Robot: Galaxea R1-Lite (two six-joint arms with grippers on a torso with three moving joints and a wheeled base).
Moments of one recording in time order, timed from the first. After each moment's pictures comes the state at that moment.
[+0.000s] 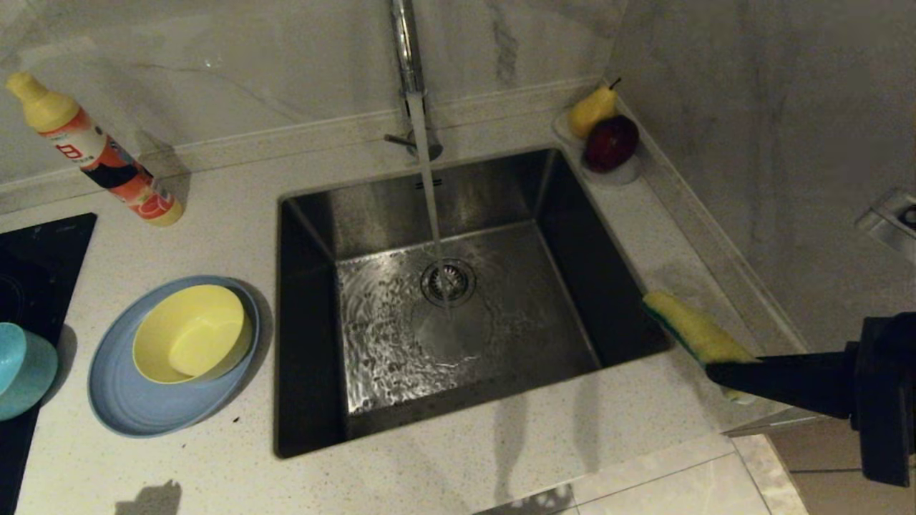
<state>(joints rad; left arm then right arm) 0.00 0.00 0.00 -0.12 0.02 0.00 0.67 1.16 -0.98 0.26 0.11 0.16</state>
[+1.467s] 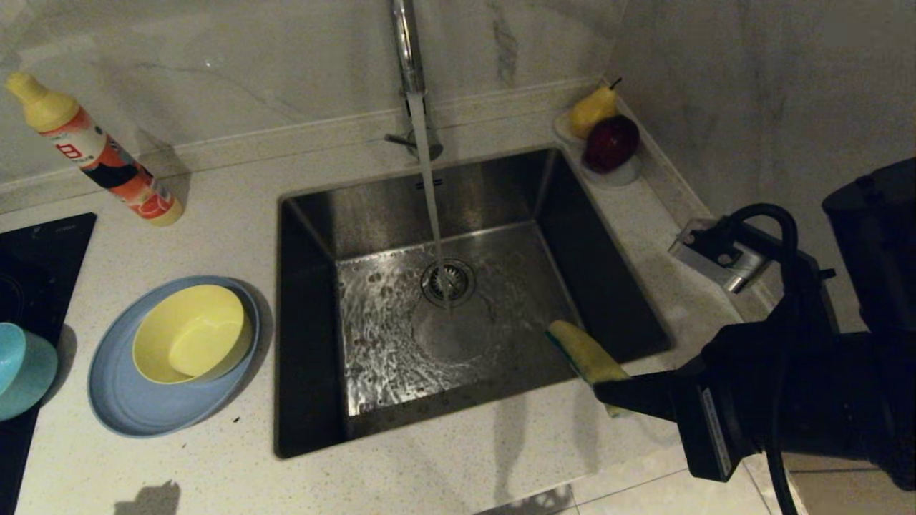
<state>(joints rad) 0.00 0.00 0.00 -0.12 0.03 0.00 0.87 1.40 -1.10 0.26 0.00 0.35</state>
